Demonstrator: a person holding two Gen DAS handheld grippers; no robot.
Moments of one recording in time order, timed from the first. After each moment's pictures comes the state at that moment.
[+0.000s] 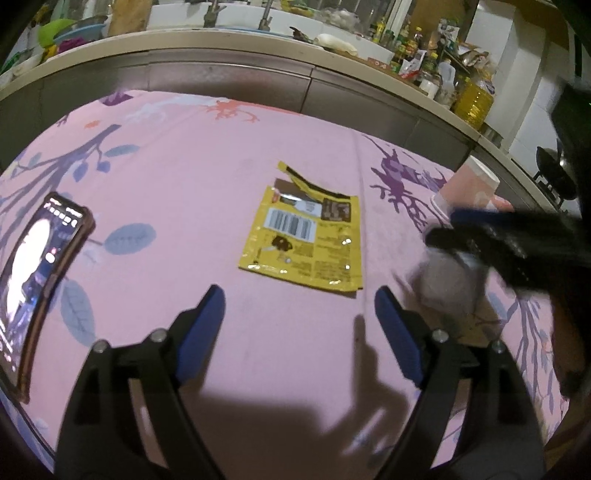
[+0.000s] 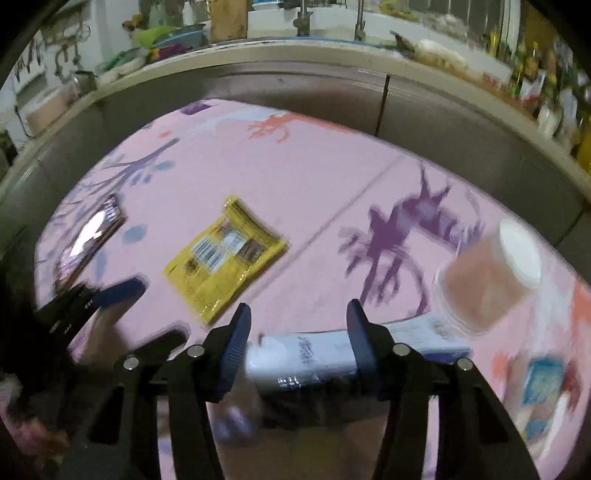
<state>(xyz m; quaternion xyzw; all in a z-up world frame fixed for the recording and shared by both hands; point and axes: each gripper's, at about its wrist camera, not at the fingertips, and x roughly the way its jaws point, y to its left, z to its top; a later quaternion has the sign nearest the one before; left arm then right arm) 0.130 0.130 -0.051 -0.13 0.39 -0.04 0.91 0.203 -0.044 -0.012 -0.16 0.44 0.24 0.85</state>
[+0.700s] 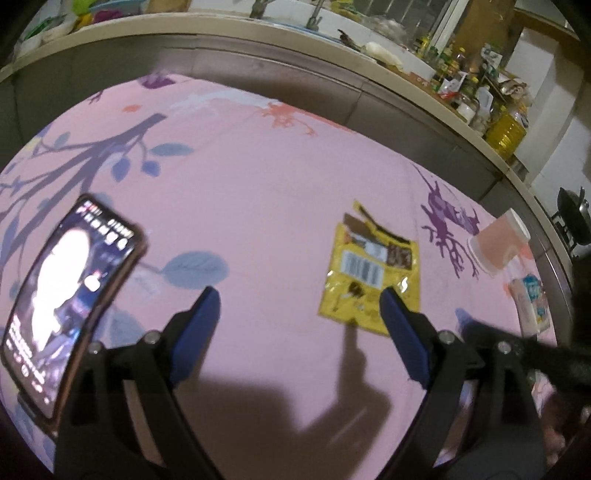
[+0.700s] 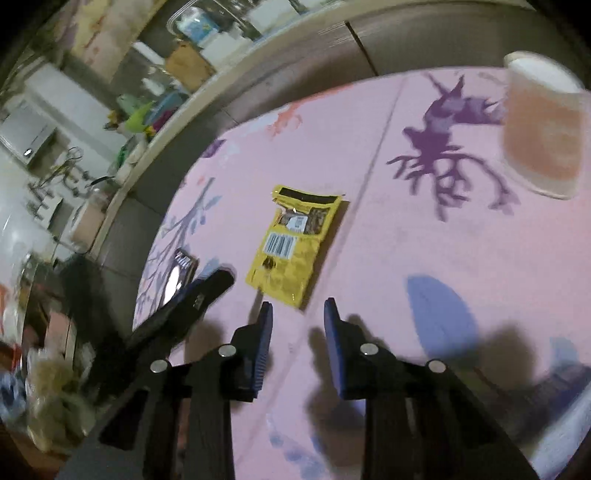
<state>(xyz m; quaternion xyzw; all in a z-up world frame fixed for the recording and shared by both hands) 0.148 0.192 -0.043 -0.18 0.40 0.00 0.90 0.209 -0.046 -0.036 0.12 0.52 0.28 0.80</state>
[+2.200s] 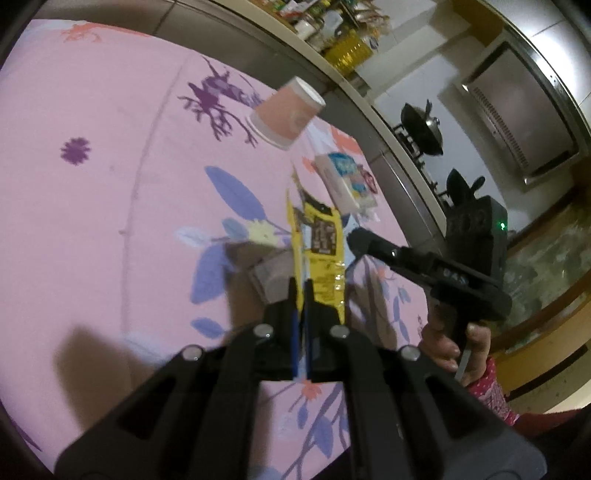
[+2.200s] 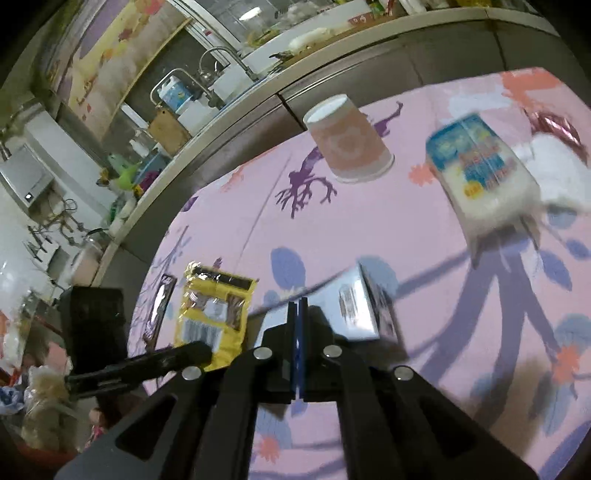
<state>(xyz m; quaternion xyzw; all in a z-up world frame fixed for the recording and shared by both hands) 0.094 0.074 -0.040 -0.24 0.45 -0.35 0.78 0.107 -0.202 -0.018 0.18 0.43 0.23 0.86</state>
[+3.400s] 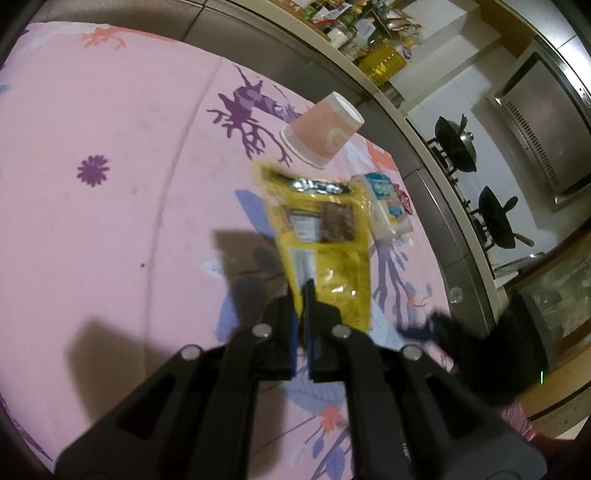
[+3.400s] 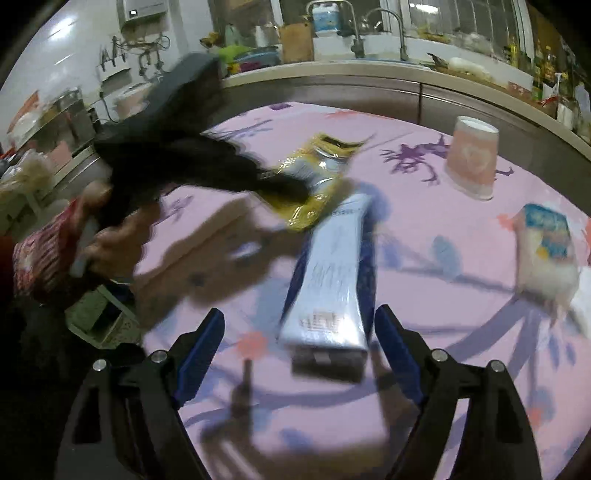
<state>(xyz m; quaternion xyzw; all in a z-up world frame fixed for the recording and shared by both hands) 0.118 0.071 -0.041 -0.23 0.46 -0.29 0.81 0.034 -0.152 -0.040 -0.14 0.39 0.37 0.83</state>
